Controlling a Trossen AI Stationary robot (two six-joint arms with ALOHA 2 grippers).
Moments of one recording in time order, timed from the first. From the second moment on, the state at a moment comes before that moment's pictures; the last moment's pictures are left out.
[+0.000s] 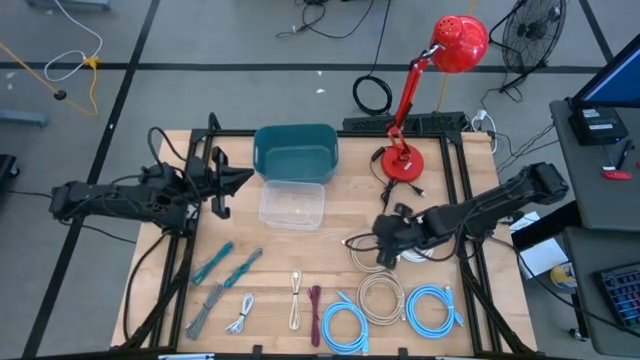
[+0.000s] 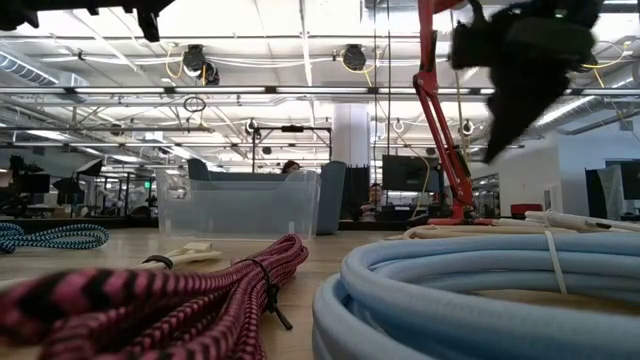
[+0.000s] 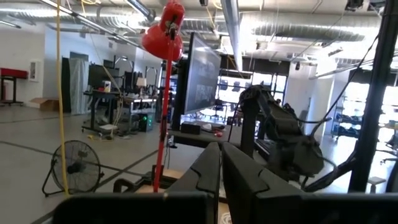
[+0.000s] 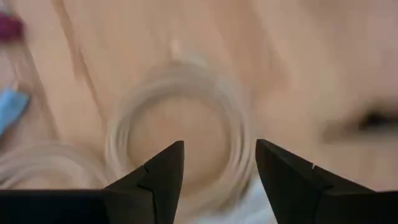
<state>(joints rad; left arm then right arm) 0.04 0.56 0.43 0.41 -0.16 -0.08 0.32 1.36 0.89 -0.74 0.25 0.73</state>
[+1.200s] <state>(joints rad) 0.07 0.55 0.43 0.37 -0.16 -0.09 0.61 1.27 0.61 -0.74 0.23 1.09</state>
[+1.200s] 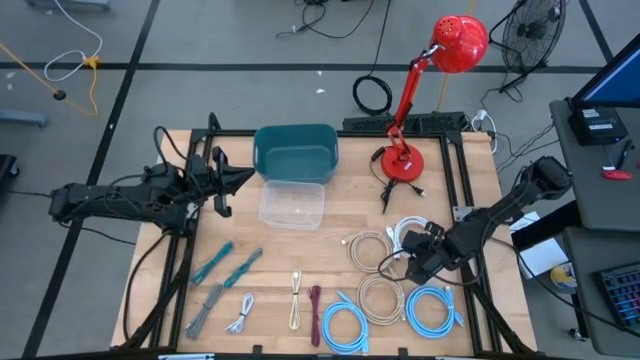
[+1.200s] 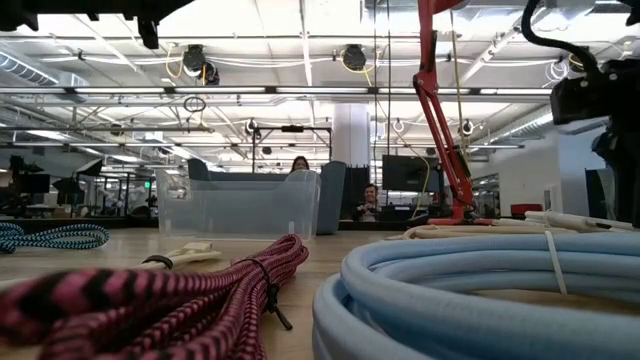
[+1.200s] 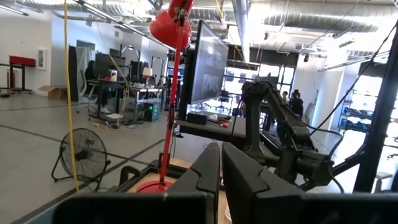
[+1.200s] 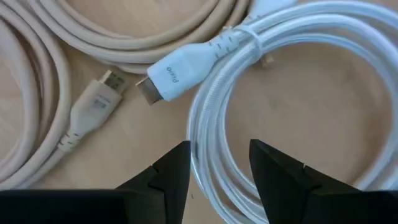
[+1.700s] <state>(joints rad) 0.07 0.55 0.43 0.36 -0.16 -0.09 0.61 1.27 0.60 -0.71 0.22 1.08</state>
